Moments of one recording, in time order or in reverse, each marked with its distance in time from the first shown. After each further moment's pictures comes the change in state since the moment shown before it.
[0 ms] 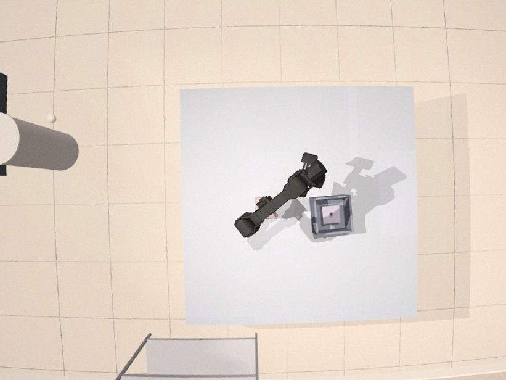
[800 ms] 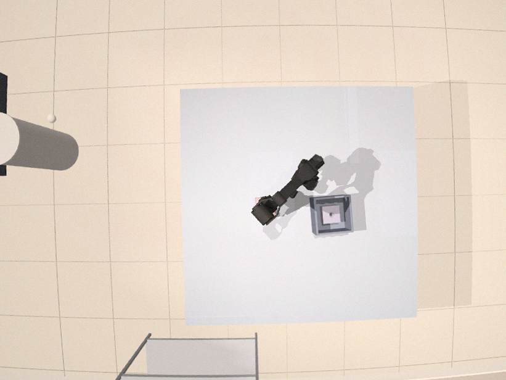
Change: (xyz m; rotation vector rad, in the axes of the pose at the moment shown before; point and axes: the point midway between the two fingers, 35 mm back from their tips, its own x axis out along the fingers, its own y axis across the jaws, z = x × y) arm 0.090 -0.077 -0.042 0.276 0.158 -0.552
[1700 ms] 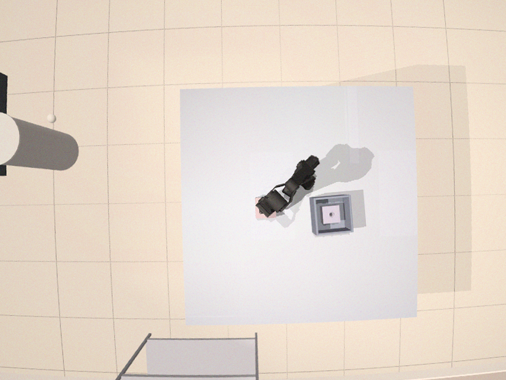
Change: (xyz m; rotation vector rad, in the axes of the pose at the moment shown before) arm 0.093 0.011 0.006 0.010 -0.056 -0.076
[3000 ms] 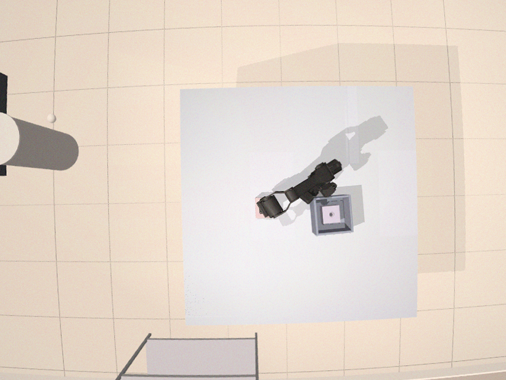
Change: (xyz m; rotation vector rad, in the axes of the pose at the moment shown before) arm -0.101 -0.009 0.101 0.186 -0.228 -0.014
